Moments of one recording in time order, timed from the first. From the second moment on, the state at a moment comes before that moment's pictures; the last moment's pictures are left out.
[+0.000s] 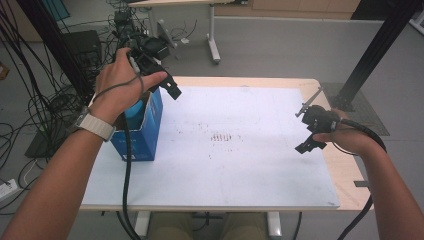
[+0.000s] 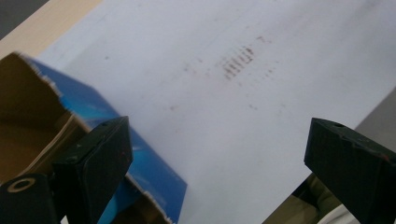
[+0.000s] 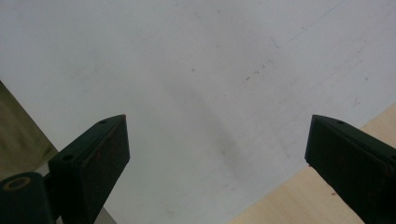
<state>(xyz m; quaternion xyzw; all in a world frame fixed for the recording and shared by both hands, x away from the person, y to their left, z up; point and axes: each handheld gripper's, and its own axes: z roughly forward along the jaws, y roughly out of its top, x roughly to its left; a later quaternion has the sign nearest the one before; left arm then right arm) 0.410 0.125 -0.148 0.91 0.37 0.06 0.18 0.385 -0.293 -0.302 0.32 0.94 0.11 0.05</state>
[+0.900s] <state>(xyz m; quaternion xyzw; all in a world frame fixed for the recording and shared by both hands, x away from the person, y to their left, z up) 0.401 0.055 -0.207 0.98 0.17 0.00 0.14 0.377 -0.296 -0.300 0.32 0.94 0.12 0.05</state>
